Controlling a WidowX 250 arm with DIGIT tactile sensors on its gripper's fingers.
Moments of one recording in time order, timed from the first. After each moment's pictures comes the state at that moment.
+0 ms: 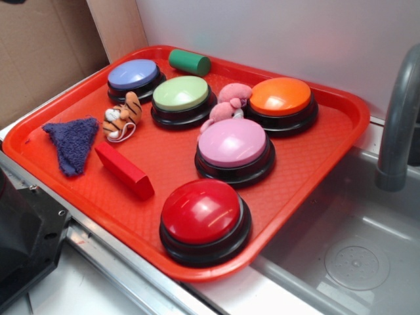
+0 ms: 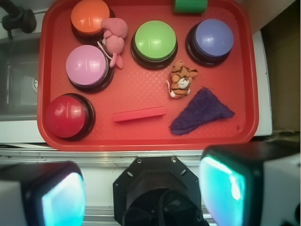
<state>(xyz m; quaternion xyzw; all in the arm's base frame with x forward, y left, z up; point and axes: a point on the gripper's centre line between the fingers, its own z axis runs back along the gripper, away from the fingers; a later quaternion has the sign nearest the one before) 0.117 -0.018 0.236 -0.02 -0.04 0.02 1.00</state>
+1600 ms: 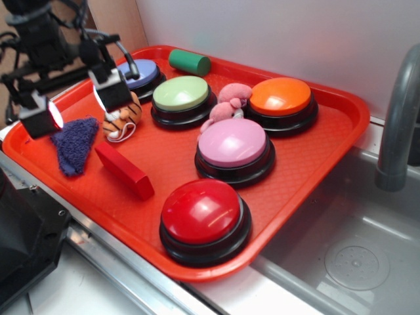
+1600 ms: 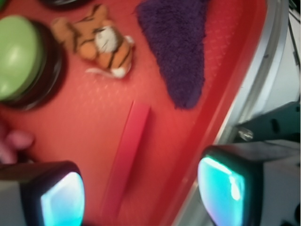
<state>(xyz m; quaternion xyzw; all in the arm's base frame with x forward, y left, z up) 0.152 -0.001 0.081 -0.04 -0.03 0.56 0.83</state>
